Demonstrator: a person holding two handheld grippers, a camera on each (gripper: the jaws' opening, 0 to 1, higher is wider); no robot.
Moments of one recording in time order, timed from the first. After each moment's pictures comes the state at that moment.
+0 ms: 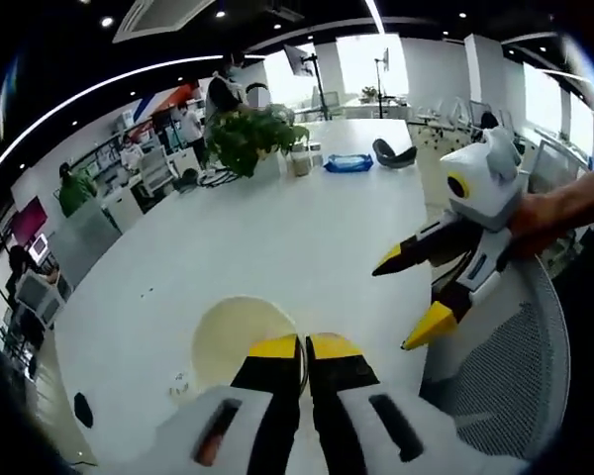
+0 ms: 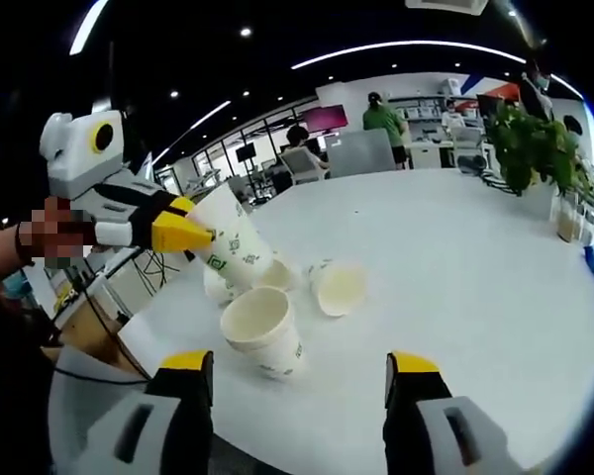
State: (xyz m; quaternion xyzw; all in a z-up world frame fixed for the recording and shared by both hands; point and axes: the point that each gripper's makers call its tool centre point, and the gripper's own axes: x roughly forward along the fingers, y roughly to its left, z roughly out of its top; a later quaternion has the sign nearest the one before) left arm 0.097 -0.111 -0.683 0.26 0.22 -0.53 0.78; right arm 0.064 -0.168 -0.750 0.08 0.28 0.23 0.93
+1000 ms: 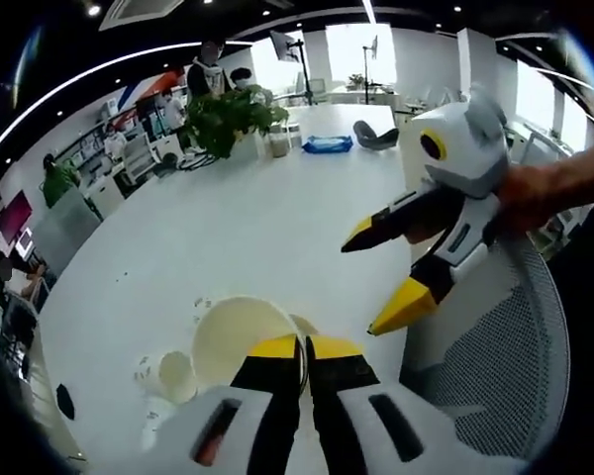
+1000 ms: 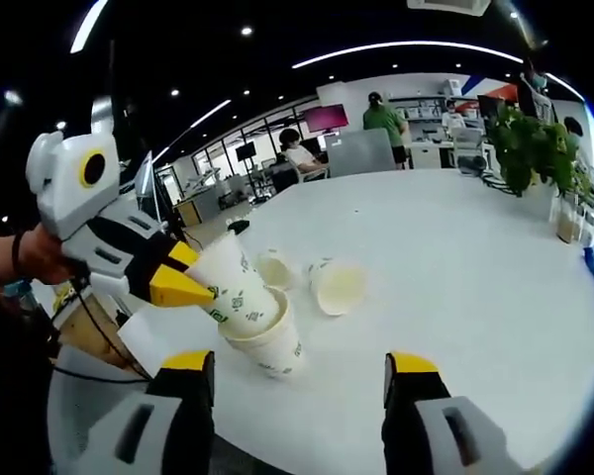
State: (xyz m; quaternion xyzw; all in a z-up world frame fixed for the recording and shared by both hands) left arm 0.073 -0.114 -0.711 0.26 0.26 -0.54 0.76; right arm 0.062 -0.167 -0.749 0.08 0.28 0.23 0.93
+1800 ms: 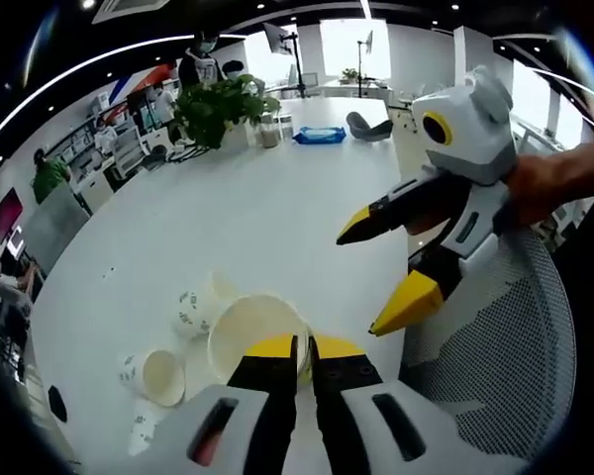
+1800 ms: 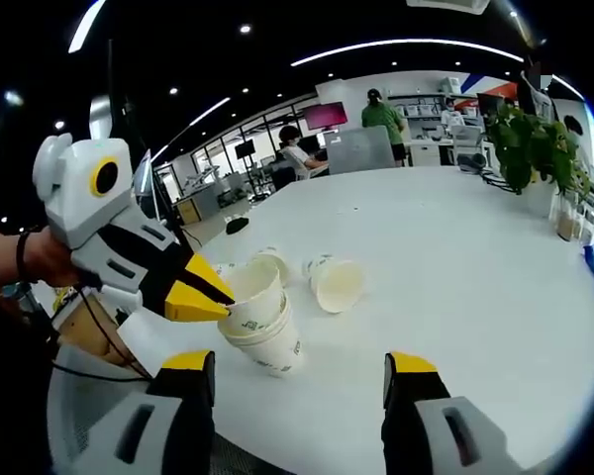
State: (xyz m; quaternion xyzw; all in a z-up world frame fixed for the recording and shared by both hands) left arm 0.075 -0.119 -0.731 0.26 0.27 -0.55 0.74; right arm 0.063 -0.168 -0.754 0.08 0.29 0.23 0.93
